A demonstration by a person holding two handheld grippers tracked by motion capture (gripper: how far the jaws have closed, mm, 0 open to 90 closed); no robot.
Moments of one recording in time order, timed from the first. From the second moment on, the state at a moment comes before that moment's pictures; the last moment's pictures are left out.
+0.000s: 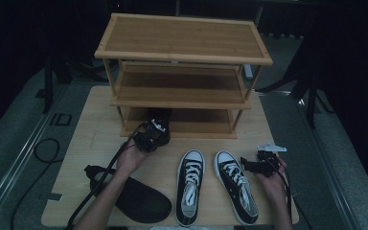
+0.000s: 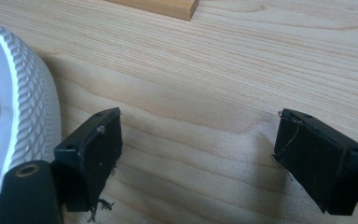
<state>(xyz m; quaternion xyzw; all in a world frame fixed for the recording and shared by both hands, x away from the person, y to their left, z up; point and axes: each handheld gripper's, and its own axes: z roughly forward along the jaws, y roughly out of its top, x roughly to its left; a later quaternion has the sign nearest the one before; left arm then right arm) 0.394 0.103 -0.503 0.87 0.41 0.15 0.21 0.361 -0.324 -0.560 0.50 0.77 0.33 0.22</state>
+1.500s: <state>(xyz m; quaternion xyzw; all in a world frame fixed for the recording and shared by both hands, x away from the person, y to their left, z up) 0.367 0.165 -0.436 0.85 0.39 0.16 0.31 0.361 -0.324 -0.560 0.50 0.77 0.33 0.22</state>
